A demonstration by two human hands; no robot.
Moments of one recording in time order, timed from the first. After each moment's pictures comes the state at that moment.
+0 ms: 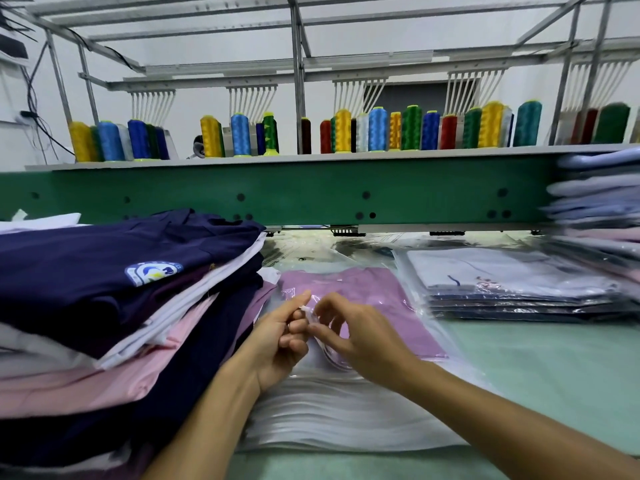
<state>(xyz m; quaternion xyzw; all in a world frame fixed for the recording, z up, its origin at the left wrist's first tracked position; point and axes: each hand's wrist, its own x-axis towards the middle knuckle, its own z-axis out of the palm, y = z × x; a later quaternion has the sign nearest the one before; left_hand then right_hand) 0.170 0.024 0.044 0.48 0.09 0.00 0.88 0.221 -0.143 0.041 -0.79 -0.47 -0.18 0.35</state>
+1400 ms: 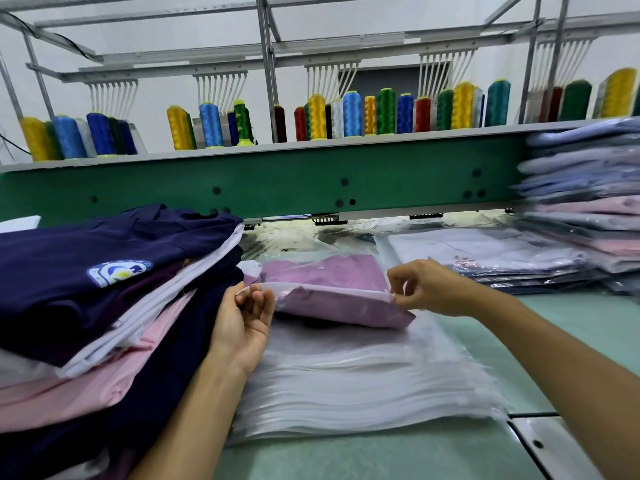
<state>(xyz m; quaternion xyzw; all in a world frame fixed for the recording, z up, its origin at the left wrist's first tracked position) 0.175 0.033 0.046 0.23 0.07 0.20 0.95 0.305 -0.254 0.072 -0.90 -0.38 -0.05 0.23</state>
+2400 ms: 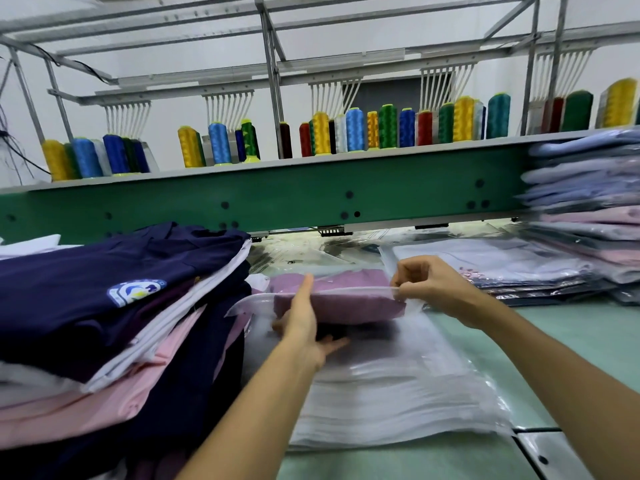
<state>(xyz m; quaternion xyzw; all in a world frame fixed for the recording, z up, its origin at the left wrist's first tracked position) 0.191 -0.050 0.074 0.41 0.27 0.12 0.86 0.284 -0.250 0.089 -0.77 -0.36 0.00 0.52</state>
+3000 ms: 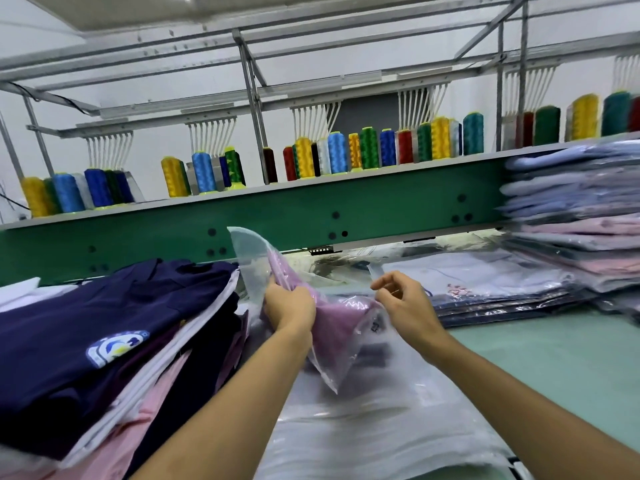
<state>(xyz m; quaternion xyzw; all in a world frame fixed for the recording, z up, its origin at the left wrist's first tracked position) 0.243 -0.040 0.114 0.66 0.26 0.34 0.62 0.282 -0.209 0.077 -0.74 -0.20 -0.15 0.63</state>
